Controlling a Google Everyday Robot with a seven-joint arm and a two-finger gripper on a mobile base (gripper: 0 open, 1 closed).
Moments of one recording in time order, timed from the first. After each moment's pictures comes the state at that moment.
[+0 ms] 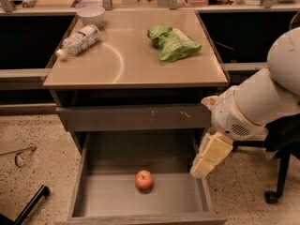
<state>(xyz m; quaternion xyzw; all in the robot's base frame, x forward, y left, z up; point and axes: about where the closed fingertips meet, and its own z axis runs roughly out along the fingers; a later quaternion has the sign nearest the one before) 0.416 -0.121 0.831 -0.58 0.77 0.12 0.22</state>
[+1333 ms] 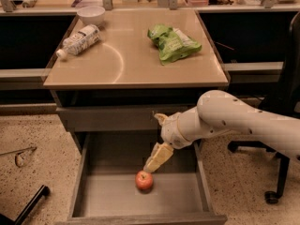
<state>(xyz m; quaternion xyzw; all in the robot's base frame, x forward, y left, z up) 0.502 -0.007 0.679 -0.60 0.71 0.22 0.31</state>
